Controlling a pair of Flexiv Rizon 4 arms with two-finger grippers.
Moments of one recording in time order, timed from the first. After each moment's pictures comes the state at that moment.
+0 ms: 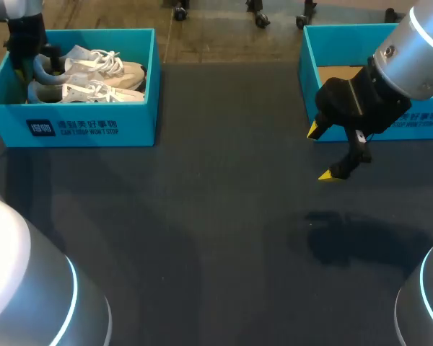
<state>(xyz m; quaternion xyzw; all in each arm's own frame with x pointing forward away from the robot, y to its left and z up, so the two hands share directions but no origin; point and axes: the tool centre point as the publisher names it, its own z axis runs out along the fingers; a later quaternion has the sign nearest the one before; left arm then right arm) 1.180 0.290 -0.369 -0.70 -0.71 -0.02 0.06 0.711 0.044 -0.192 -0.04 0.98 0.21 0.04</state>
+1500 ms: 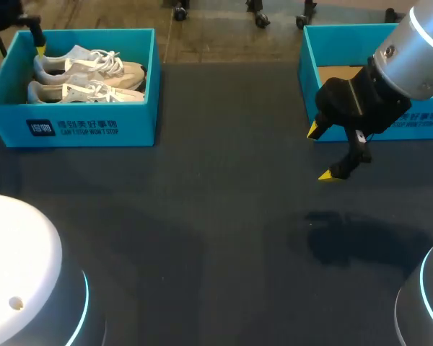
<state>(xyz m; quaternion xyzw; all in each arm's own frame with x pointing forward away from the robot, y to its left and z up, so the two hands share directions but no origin) 1.115 0.284 -0.261 -0.72 -0.69 0.01 0.01 0.711 0.044 -0.192 -0.04 0.98 0.21 0.04</state>
